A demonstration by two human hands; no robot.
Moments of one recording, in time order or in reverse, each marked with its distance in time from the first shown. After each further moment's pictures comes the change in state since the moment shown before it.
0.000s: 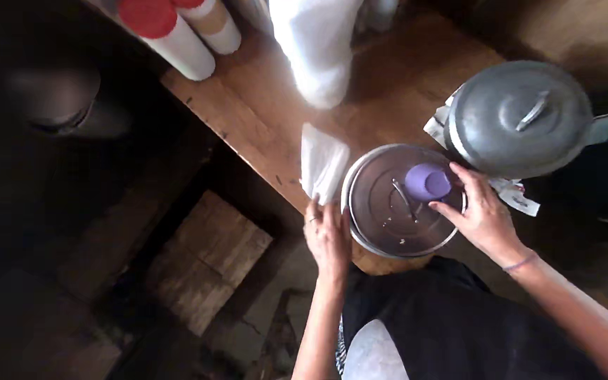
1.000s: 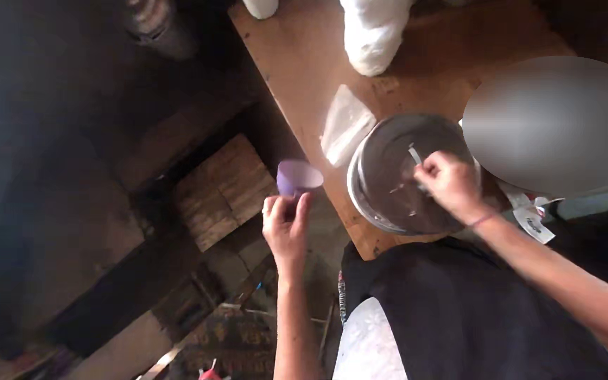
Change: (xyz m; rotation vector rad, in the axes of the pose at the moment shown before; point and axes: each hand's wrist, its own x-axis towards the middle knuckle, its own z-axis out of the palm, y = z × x) left_hand -0.093 -0.008 -0.056 -0.294 0.472 -0.218; right_hand 0.046 -0.010 0.014 0.143 -0.329 -0.161
